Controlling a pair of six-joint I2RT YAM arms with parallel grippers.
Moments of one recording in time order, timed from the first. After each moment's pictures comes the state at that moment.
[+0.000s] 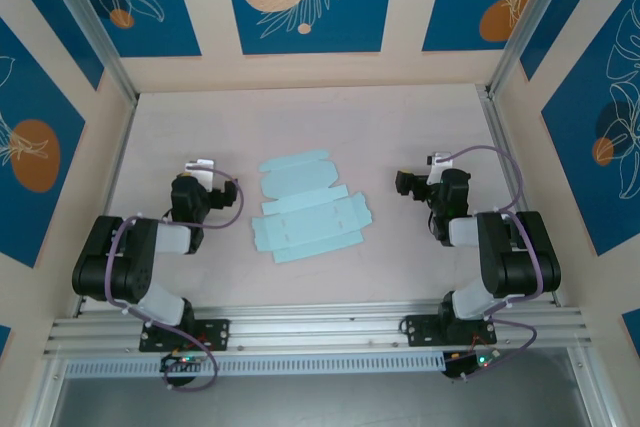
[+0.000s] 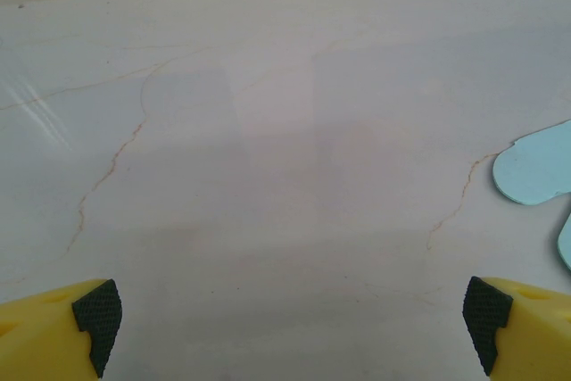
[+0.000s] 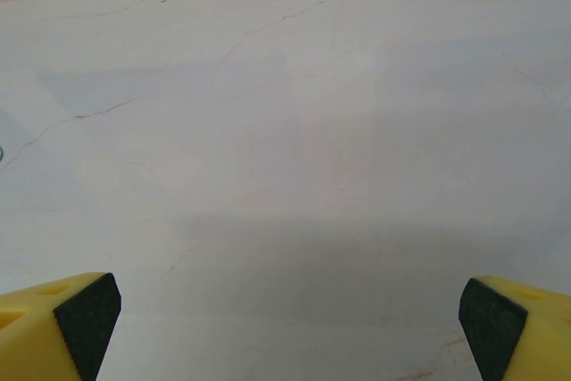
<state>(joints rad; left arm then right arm) -0.08 1.54 0.38 0.76 -0.02 0.06 0.01 1.52 0.39 0.71 -0.13 0.10</state>
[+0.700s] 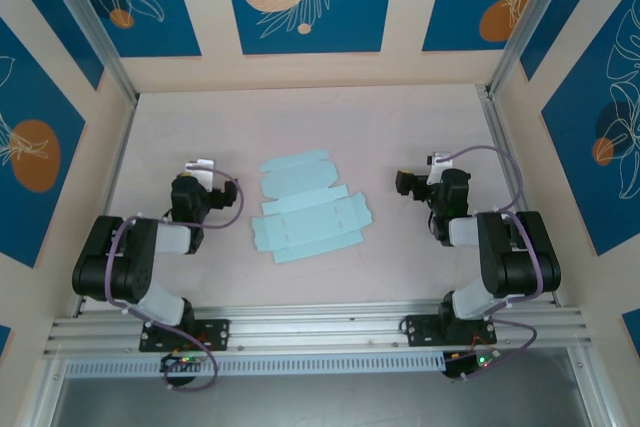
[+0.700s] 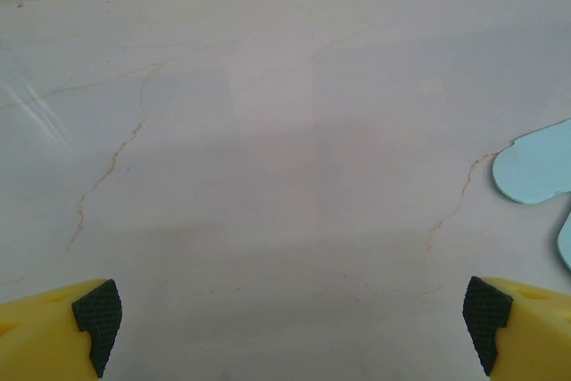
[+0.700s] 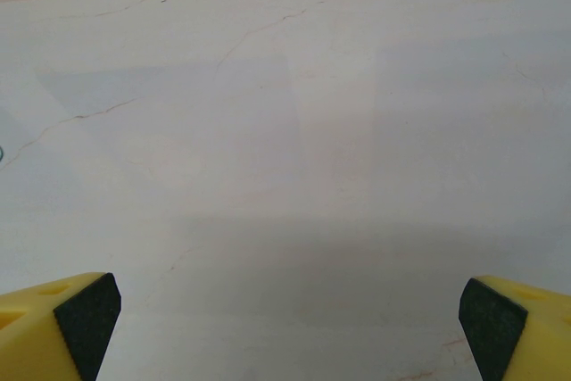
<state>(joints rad) -0.08 1.54 0.38 0.75 -0.02 0.06 0.01 1.52 0.39 0.71 -0.13 0.10</state>
